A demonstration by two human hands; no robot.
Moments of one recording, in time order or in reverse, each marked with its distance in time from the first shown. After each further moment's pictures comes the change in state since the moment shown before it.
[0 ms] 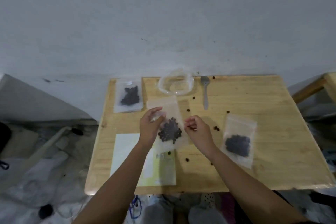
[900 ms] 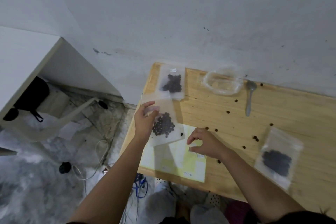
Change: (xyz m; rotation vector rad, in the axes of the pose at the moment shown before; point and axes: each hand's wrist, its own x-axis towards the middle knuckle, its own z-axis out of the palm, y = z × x) left_hand 0.000 -0.020 -0.130 -0.078 0.288 0.010; right_hand 0.003 0.006 0.066 -0.396 -0.727 -0.187
